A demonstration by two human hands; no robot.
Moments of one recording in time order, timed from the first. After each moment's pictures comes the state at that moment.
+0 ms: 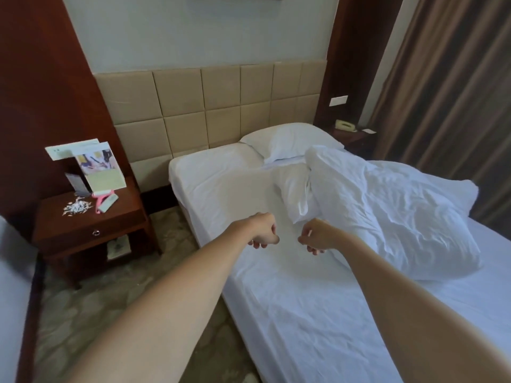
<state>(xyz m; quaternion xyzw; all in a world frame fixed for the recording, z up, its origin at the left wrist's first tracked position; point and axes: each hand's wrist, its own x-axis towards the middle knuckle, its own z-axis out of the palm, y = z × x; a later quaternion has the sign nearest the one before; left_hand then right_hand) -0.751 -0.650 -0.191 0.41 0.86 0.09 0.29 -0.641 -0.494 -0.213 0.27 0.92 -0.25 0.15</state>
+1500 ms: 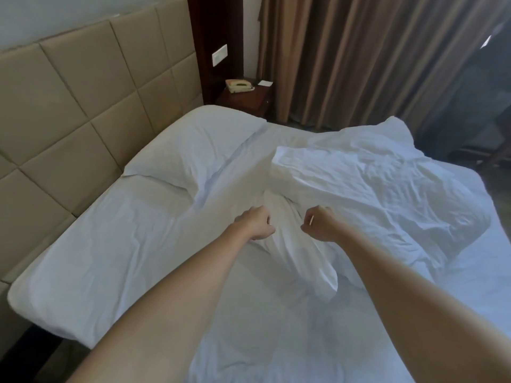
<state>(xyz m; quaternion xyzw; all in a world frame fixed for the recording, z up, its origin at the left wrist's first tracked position) -1.244 -0.235 -0.287 0.62 0.72 0.02 0.30 -1.051 -0.183 -0.290 0.58 0.78 -0.22 0.05</state>
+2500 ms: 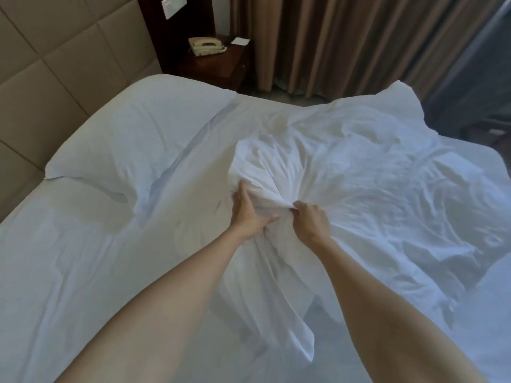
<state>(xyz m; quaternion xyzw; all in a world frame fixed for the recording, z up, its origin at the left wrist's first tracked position) -1.167 -0.008 -0.441 0.46 0.74 0.28 0.40 -1.001 0.020 -0.438 0.64 0.75 -0.16 -0.07</state>
